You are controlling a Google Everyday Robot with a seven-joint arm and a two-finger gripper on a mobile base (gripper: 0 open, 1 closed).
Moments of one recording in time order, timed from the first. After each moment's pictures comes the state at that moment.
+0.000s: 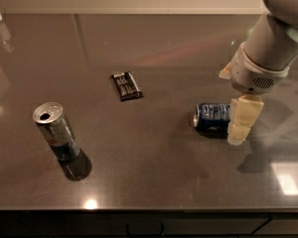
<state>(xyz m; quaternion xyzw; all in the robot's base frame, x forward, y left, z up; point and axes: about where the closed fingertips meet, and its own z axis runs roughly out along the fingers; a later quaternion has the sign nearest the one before) 0.480 -0.181 0.885 -0.66 0.74 0.00 0.11</state>
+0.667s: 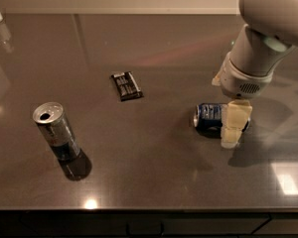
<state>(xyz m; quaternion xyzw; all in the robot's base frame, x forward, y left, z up) 0.488 -0.175 0.859 -0.67 0.74 0.00 0.08</state>
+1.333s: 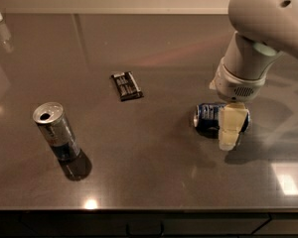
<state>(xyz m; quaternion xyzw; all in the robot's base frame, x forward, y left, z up) 0.491 -0.174 0.846 -0.68 0.73 -0.01 0.06</state>
